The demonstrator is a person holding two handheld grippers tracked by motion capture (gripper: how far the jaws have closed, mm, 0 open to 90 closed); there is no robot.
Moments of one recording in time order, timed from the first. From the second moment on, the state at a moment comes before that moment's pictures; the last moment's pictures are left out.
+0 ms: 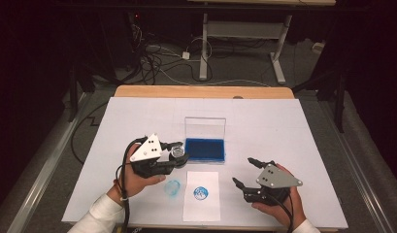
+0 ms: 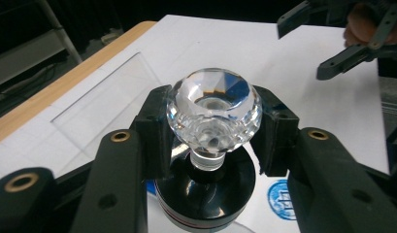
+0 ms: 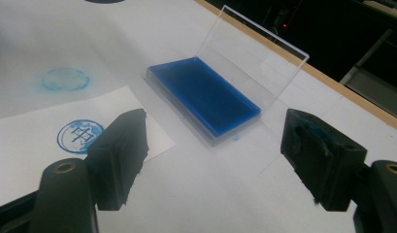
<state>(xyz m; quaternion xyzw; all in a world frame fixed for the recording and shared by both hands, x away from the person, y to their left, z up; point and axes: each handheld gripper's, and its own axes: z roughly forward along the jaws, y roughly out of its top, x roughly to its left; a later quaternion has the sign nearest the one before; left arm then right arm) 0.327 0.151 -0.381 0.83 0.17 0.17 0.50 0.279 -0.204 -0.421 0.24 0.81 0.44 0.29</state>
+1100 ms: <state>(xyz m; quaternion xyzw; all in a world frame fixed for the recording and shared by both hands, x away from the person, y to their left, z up) 0.389 0.174 -0.434 0.84 0.26 0.18 0.44 0.276 -0.210 -0.427 0.25 0.82 0.43 0.28</state>
